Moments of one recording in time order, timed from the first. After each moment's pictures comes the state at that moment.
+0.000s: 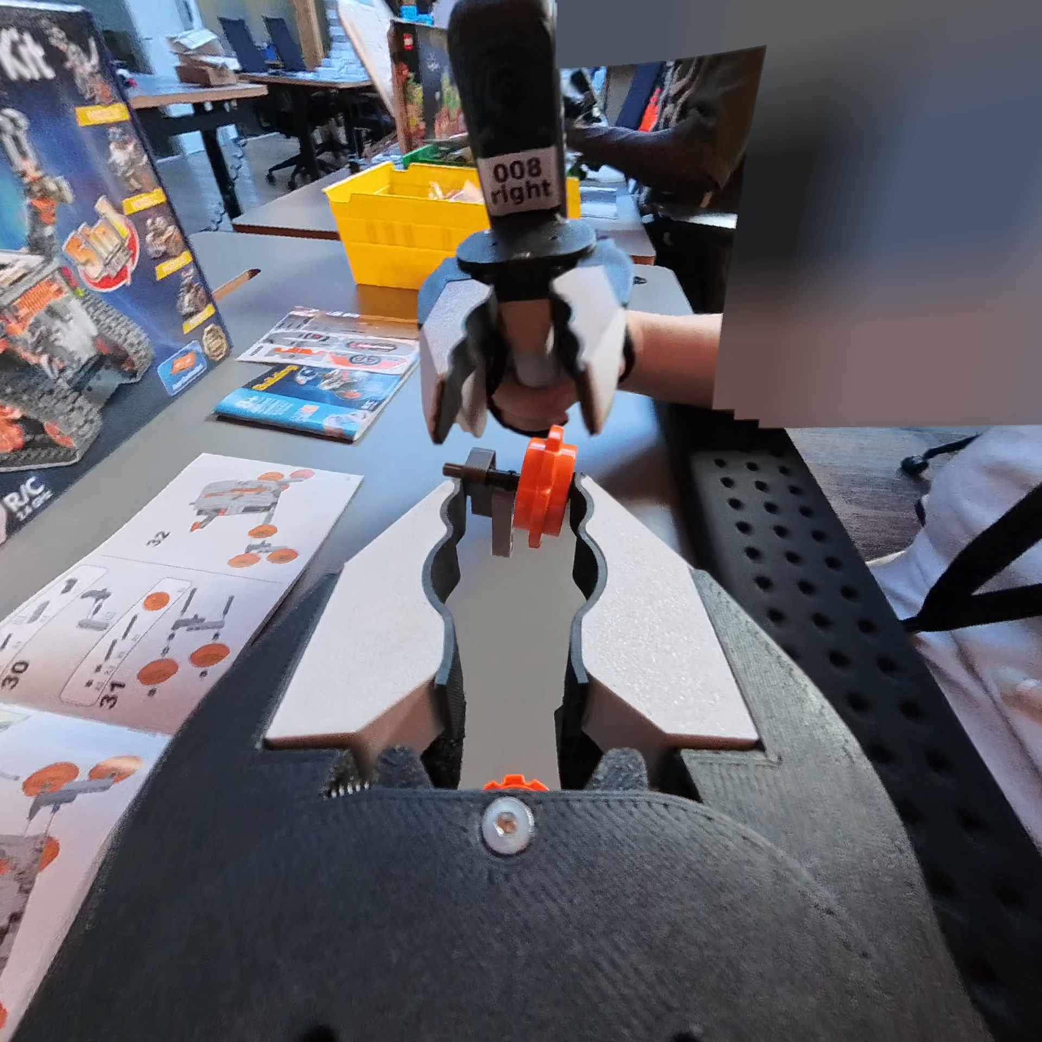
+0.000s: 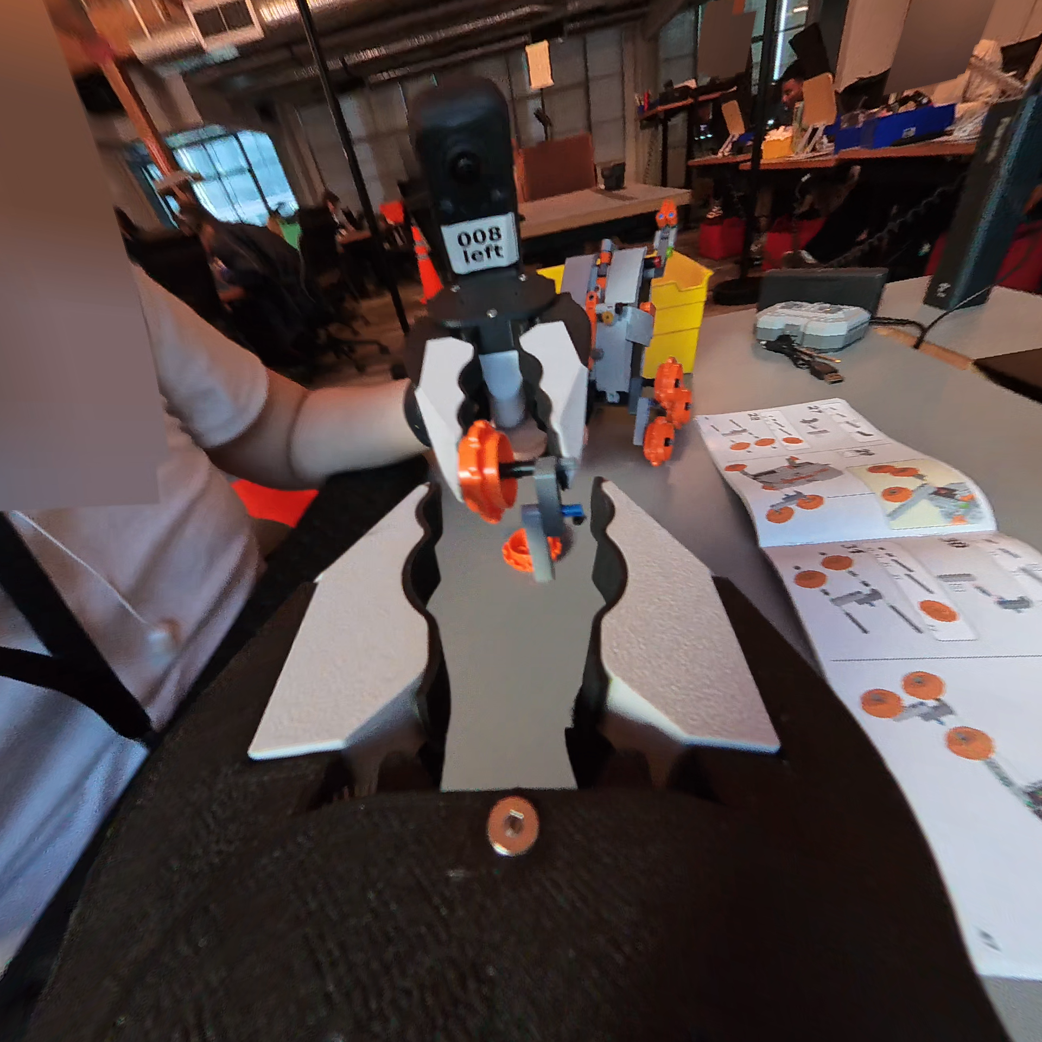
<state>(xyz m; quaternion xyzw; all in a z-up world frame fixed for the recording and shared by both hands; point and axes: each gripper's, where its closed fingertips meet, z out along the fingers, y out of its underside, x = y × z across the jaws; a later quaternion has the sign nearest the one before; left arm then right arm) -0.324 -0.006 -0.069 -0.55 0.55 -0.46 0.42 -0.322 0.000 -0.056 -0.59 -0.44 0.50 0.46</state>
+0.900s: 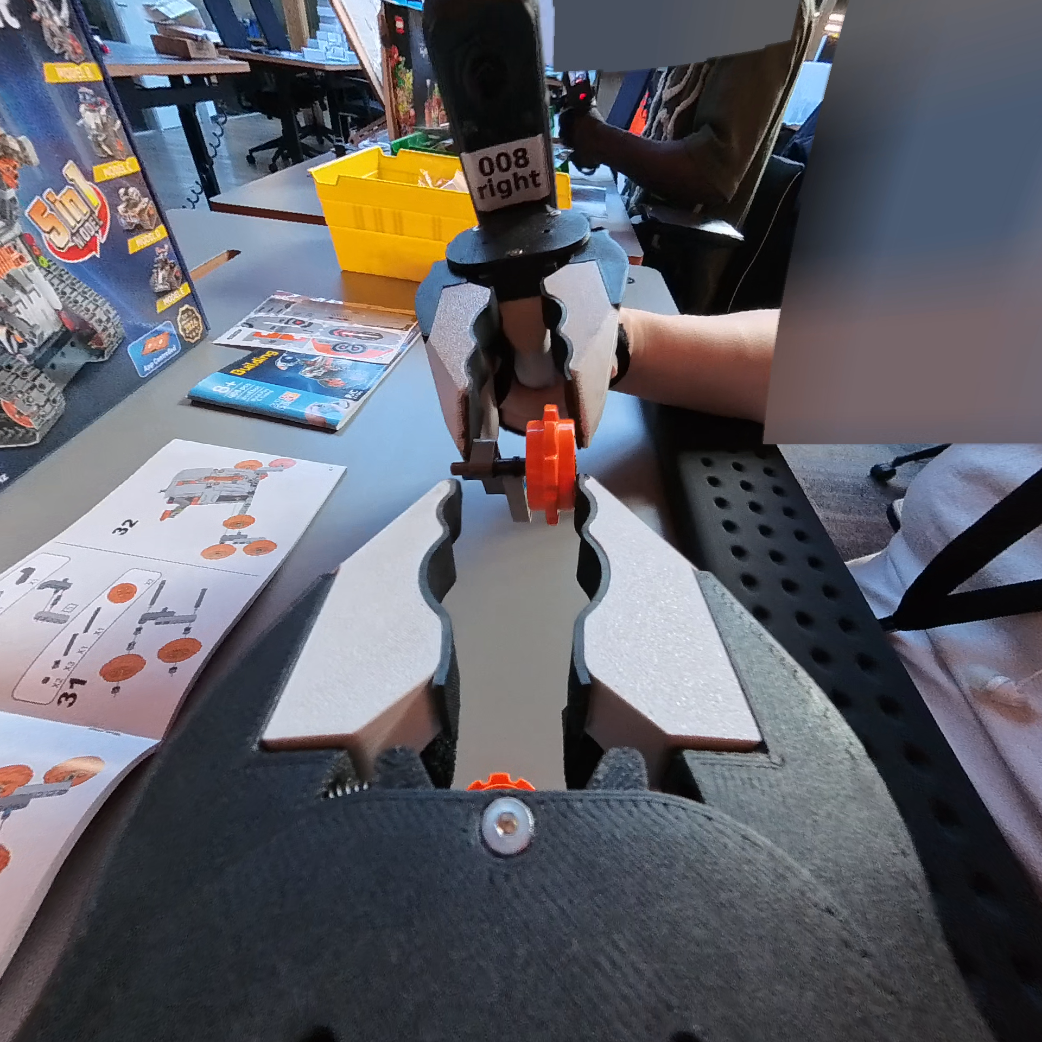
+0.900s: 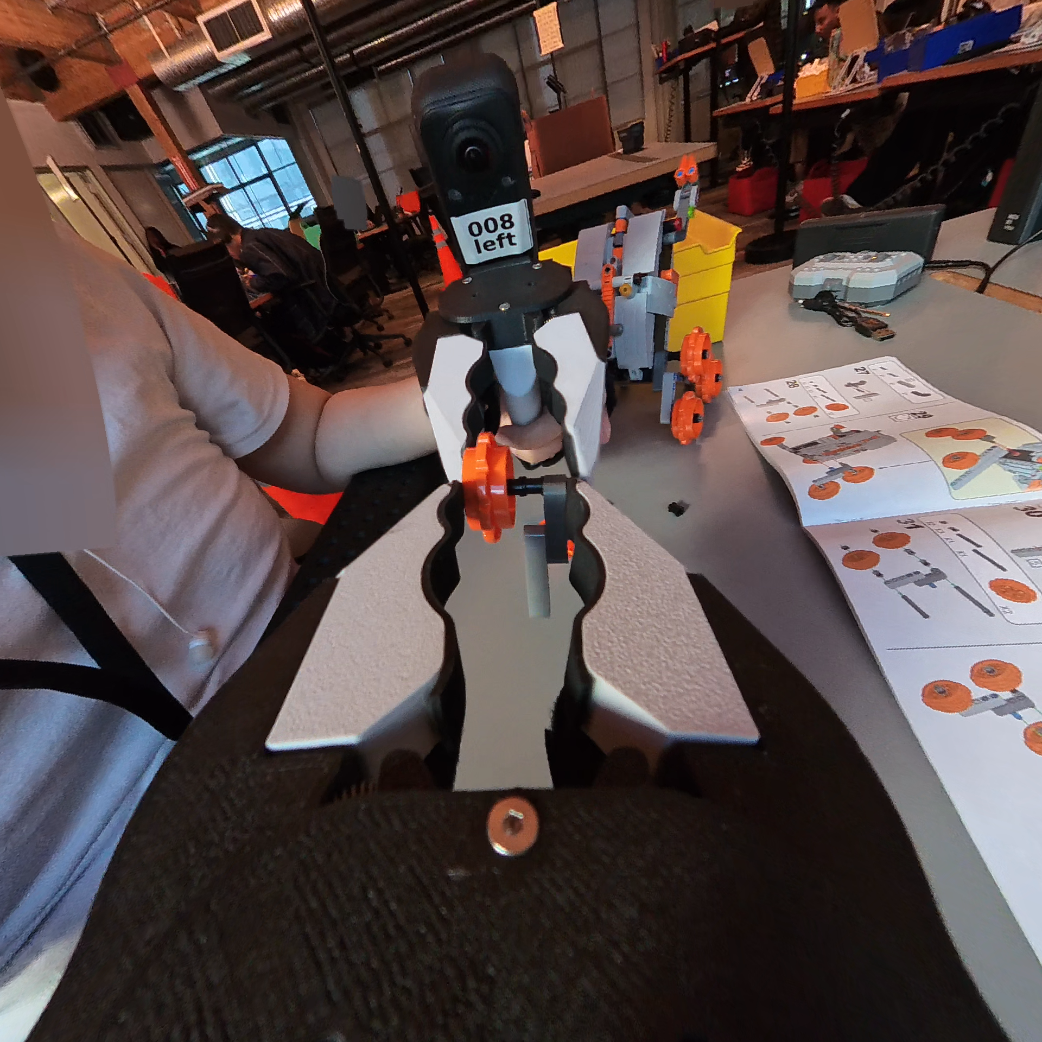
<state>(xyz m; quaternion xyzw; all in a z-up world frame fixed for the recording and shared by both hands) -0.323 -0.008 -0.074 -0.56 0.55 -0.48 0.40 -0.329 -0.005 -0.062 -0.60 -0.43 0.52 0.42</state>
